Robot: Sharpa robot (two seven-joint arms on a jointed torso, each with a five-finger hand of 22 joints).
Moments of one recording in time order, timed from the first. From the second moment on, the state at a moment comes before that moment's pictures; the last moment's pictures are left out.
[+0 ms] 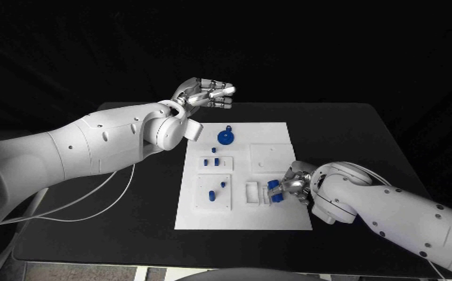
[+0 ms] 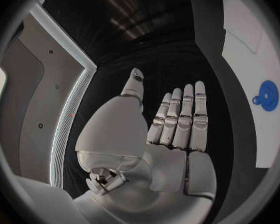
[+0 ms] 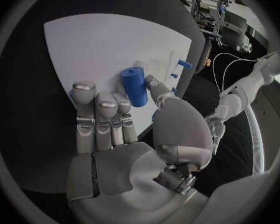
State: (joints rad) left arm 1.24 -0.69 -0.09 1.25 -0.14 -0.22 0.38; left_hand 1.30 -0.06 -0.10 0.03 0.05 0.91 0.17 0.06 0.06 1.02 0.16 0.06 0.06 1.05 0.16 0.06 0.07 0.09 1.03 0.14 0.08 0.08; right arm 0.88 -0.71 0.14 1.50 -1.20 -0.07 -0.66; right_hand 1.04 -0.14 0.38 -0.14 0.21 1.17 0.06 0.06 0.58 1.32 -0.03 0.96 1.20 1.45 -0.09 0.98 1.04 0.05 1.47 -0.10 0.64 1.31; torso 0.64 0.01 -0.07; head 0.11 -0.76
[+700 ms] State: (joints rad) left arm 1.24 -0.69 -0.09 1.24 -0.14 -0.22 0.37; left_hand 1.30 -0.06 -0.10 0.03 0.05 0.90 0.17 0.06 0.06 1.02 0.17 0.06 0.06 1.05 0.16 0.06 0.07 0.09 1.03 0.14 0.08 0.08; right arm 0.89 -0.75 0.17 1.61 -1.03 -0.12 -0.67; right_hand 1.07 -0.09 0.40 -0.21 0.22 1.20 0.07 0.05 0.08 1.32 -0.04 0.96 1.20 1.45 -0.09 0.98 1.04 0.05 1.47 -0.11 0.64 1.31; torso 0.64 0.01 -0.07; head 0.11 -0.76
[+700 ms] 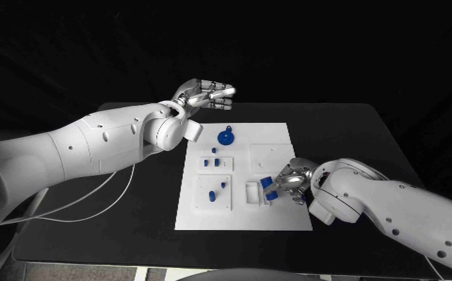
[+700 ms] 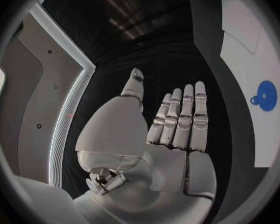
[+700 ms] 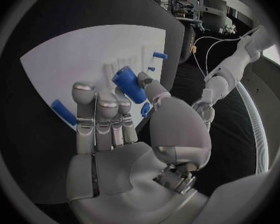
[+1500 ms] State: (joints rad) left arm 1.24 -0.69 -0.09 1.24 -0.14 -0.21 0.36; left_hand 1.30 -0.05 -0.10 0.03 0.05 0.90 0.17 0.06 0.06 1.02 0.17 0.06 0.06 1.04 0.16 0.06 0.07 0.09 1.03 0.14 0.08 0.08; right arm 0.89 -0.65 0.14 1.54 -1.17 -0.06 -0.67; right_hand 1.08 -0.07 0.31 -0.06 0.17 1.22 0.06 0.07 0.09 1.35 -0.04 0.98 1.21 1.45 -0.09 0.98 1.05 0.05 1.47 -0.11 0.66 1.31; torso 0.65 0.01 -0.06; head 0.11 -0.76
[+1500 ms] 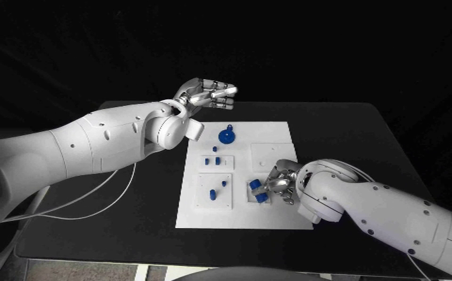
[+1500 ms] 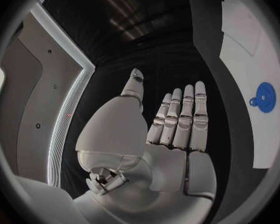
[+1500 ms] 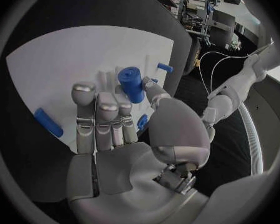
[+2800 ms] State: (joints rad) left arm 1.24 -0.69 -0.09 1.24 -0.14 -0.20 0.35; left_hand 1.29 -0.05 -0.10 0.03 0.05 0.89 0.18 0.06 0.06 1.01 0.17 0.06 0.06 1.04 0.16 0.06 0.07 0.09 1.02 0.14 0.08 0.08; right arm 0.89 -0.65 0.12 1.55 -1.22 -0.03 -0.66; right_hand 1.02 -0.16 0.10 0.28 0.05 1.24 0.04 0.06 0.09 1.35 -0.04 0.96 1.21 1.45 -0.10 0.98 1.06 0.05 1.46 -0.12 0.66 1.31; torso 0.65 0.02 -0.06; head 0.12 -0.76
